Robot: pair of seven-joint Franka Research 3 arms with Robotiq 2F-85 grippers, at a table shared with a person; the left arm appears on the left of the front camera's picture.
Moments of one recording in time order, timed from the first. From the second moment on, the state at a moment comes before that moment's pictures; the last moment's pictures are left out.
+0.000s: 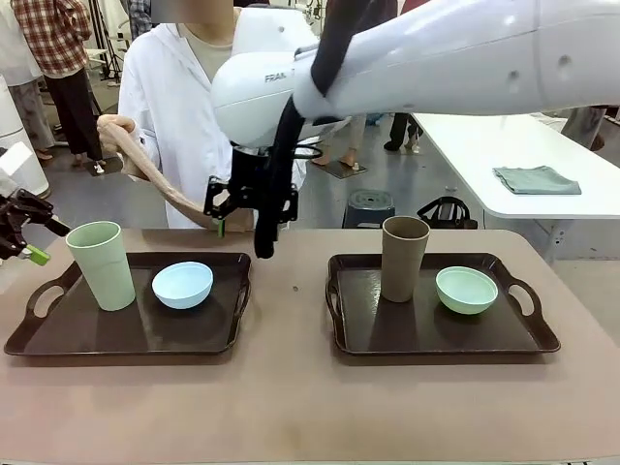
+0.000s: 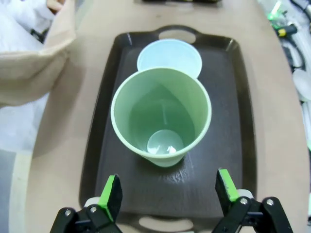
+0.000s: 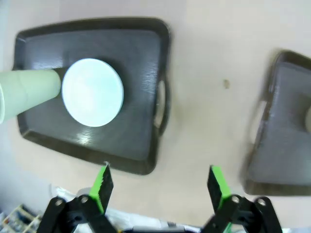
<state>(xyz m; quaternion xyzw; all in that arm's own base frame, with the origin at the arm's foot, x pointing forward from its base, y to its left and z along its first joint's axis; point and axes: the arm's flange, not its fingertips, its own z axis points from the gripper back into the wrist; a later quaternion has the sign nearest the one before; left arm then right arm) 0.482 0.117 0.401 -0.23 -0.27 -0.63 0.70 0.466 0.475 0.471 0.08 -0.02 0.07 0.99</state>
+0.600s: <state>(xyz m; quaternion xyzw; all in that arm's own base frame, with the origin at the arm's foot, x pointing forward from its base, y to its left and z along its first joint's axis) 0.492 0.113 0.381 -0.25 -0.28 -0.61 0.70 0.479 0.505 0.455 0.08 0.00 0.08 0.99</state>
